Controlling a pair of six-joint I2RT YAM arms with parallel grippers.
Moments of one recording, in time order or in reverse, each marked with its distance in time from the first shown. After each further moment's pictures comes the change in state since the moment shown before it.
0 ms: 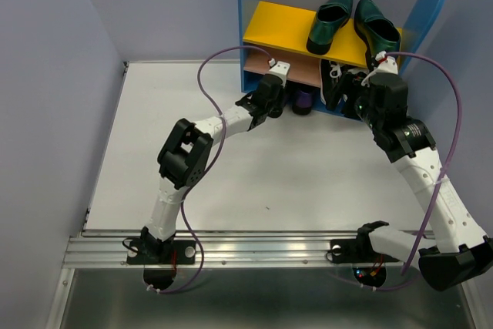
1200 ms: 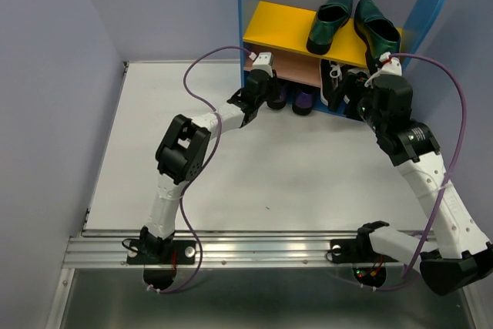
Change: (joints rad) left arm 0.080 0.024 -0.029 0.219 0.109 -0.254; right arm 0.000 -0.031 0.000 -0.009 0.004 0.000
